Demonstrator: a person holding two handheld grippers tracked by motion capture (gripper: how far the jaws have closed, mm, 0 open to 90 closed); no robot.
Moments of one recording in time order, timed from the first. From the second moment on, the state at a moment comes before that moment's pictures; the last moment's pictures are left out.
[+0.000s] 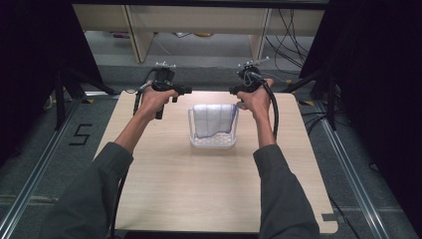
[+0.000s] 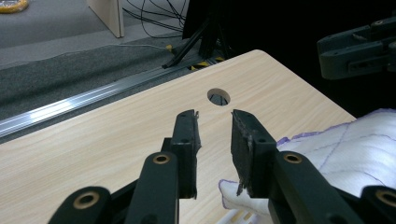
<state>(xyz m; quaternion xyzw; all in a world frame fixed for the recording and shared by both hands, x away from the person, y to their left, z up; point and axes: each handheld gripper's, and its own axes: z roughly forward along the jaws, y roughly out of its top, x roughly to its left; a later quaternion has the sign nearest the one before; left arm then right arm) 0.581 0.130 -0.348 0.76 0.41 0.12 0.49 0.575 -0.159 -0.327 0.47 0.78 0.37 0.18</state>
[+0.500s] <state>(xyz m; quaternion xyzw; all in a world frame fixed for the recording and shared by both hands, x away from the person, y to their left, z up) 0.551 0.150 -0.338 0.76 0.41 0.09 0.50 0.552 -0.170 -0.316 0.44 0.79 0.40 0.17</state>
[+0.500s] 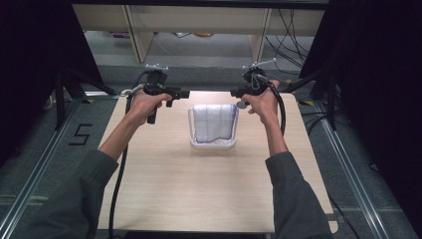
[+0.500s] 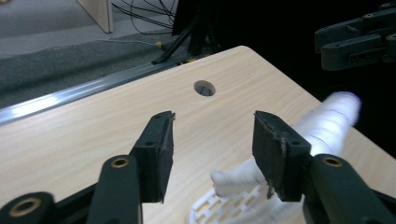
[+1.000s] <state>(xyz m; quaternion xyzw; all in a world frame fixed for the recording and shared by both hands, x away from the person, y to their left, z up) 0.515 0.159 -0.339 0.77 0.39 0.09 0.51 0.523 -0.174 -0.311 0.45 0.78 0.41 0.15</state>
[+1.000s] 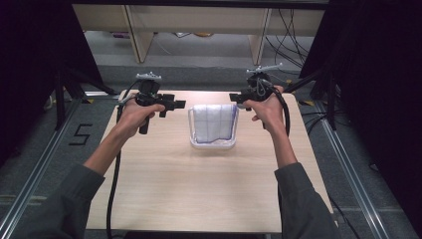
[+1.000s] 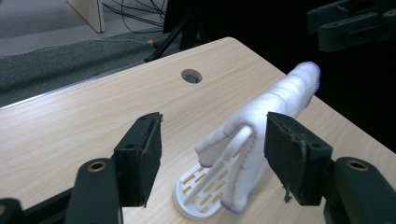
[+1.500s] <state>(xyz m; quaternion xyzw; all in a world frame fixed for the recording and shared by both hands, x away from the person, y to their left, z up) 0.502 0.154 -0.340 0.77 0.37 0.08 0.51 0.509 -0.174 -0.311 0.44 0.78 0.42 0.15</state>
